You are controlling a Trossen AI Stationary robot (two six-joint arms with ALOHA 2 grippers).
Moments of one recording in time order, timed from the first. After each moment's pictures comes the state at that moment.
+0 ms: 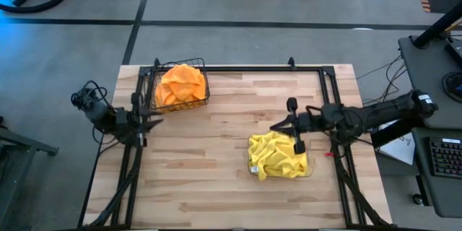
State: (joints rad) left arm -0.65 0.01 0.32 -0.05 -0.73 0.36; right arm 0.15 0.90 0.53 0.35 0.03 -0.11
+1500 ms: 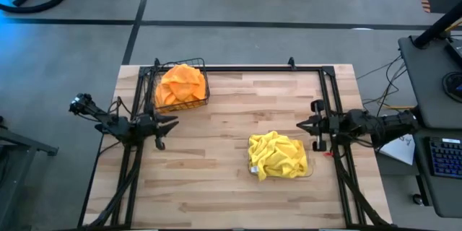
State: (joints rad) left arm -0.54 0.02 0.01 0.08 -0.87 0.02; right arm 0.12 0.04 0.02 0.22 0.05 -0.26
